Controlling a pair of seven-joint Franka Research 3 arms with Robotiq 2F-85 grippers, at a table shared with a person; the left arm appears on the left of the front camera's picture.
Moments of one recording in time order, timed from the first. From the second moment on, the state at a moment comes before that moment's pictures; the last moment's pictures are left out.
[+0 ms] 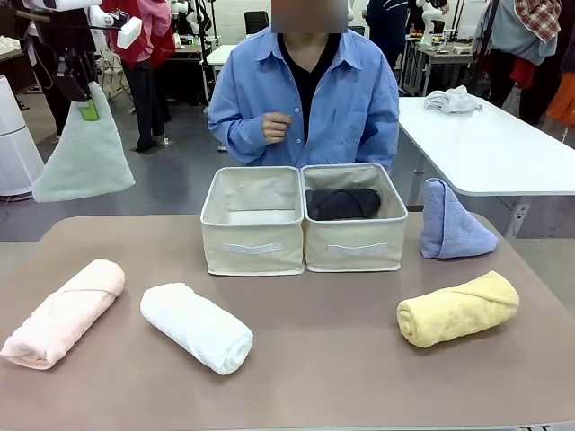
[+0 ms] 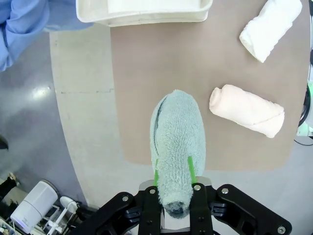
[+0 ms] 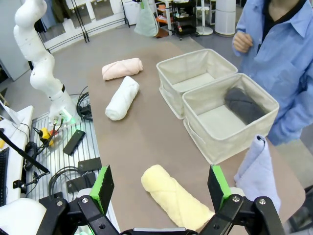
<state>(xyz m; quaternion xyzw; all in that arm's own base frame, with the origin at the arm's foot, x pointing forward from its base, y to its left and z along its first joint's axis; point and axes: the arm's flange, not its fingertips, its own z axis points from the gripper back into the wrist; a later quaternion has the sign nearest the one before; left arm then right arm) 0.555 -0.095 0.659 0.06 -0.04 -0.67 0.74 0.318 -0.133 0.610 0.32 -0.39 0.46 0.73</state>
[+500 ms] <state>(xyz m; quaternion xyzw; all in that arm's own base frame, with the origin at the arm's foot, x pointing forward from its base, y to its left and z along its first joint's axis) 0.550 -0.100 0.656 0.04 -0.04 -0.68 0.73 0.318 -0.133 0.610 0.32 -0.39 0.46 0.73</state>
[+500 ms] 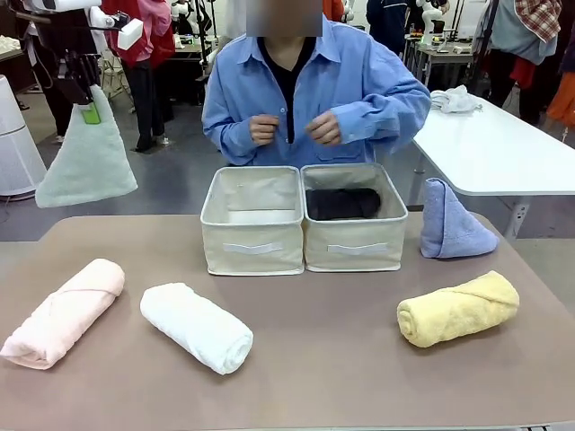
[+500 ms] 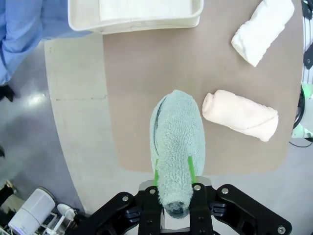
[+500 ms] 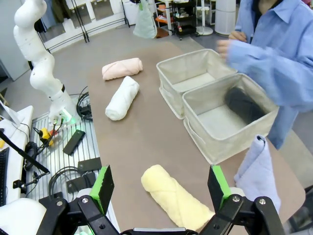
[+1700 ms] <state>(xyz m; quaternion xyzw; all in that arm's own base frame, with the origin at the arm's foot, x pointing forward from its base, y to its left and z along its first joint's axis) 0.471 0.034 0.647 0.05 0.01 -0.63 0.78 0.318 -0.134 0.610 0.32 -0.39 0.46 0.73</state>
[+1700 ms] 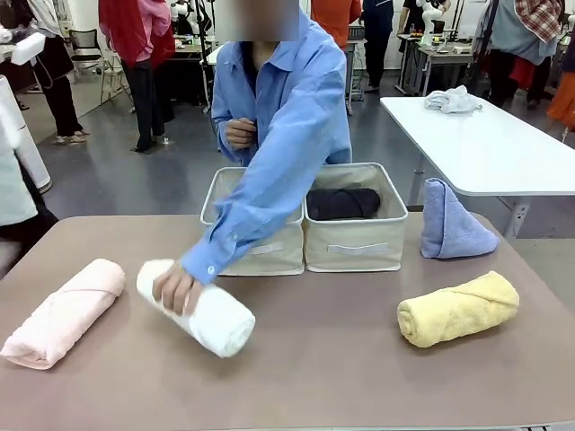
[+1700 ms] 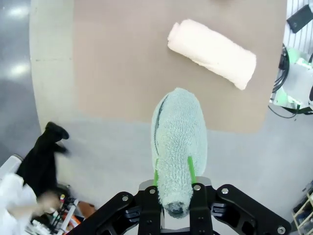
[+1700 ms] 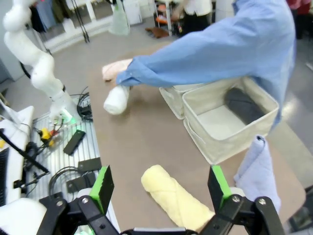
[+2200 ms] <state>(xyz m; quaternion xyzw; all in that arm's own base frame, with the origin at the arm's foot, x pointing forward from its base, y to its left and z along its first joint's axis) 0.470 0.020 0.633 0.05 -0.01 -0.63 0.78 0.318 -0.134 0.610 0.32 -0.39 0.46 0.73</state>
